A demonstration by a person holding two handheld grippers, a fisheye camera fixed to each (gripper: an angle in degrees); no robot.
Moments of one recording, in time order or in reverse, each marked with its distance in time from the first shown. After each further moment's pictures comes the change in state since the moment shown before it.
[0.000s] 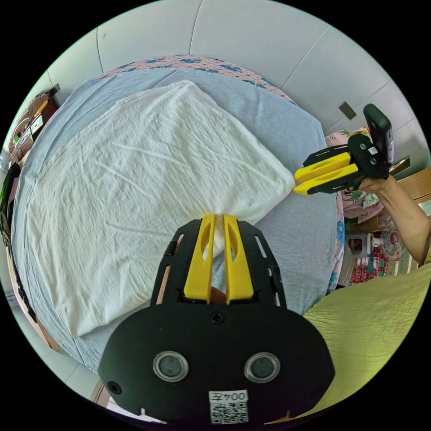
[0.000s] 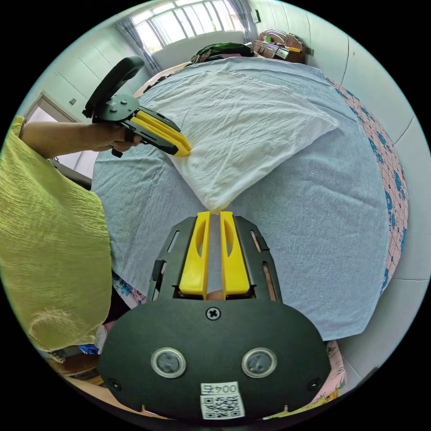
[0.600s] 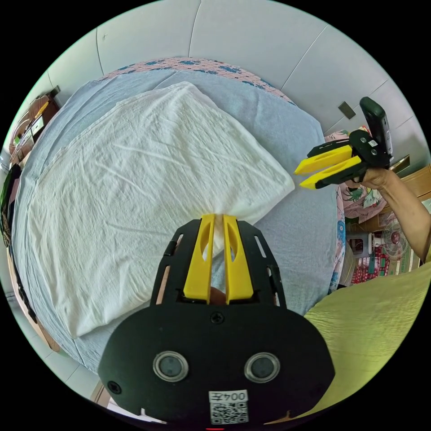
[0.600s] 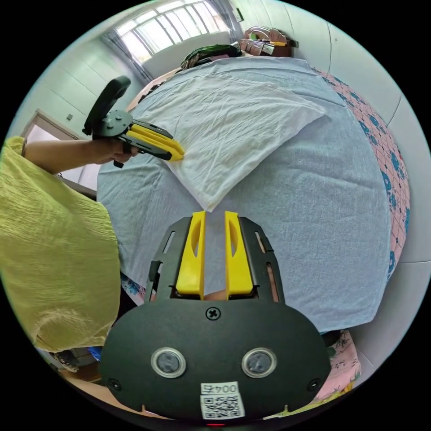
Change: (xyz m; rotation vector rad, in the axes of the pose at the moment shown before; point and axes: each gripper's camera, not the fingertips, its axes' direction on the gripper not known) left arm 0.019 -0.002 -0.036 0.013 -0.004 0.000; right arm -0.007 0.002 -0.019 0.011 -0.055 0.085
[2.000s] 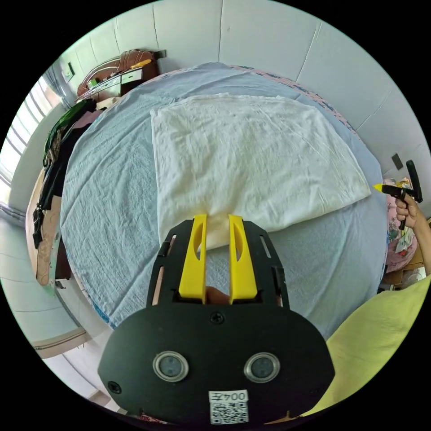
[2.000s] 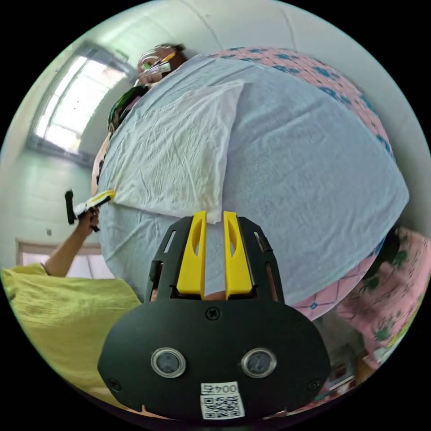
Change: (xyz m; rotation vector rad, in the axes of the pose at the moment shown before) left arm -0.027 0.134 -0.143 0.130 -0.243 -0.308; right arm 0.069 0.046 -0.093 0.161 -0.102 0.681
